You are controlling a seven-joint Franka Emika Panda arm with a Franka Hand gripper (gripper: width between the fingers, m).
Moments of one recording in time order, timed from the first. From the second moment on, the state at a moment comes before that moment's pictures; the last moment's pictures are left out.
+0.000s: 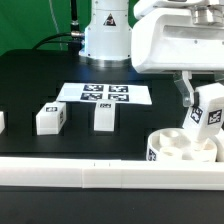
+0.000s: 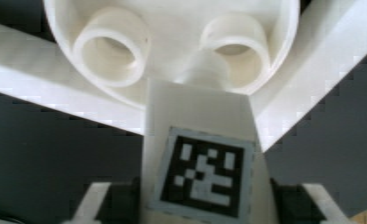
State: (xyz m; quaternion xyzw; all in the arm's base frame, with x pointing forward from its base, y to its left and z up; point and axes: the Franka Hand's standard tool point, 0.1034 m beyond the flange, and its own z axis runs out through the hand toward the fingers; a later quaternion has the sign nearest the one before) arm 0.620 0.105 0.093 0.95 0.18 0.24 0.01
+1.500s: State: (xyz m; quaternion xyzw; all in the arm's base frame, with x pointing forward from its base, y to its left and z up) arm 0.608 0.120 0.084 0.95 0.19 0.23 0.00
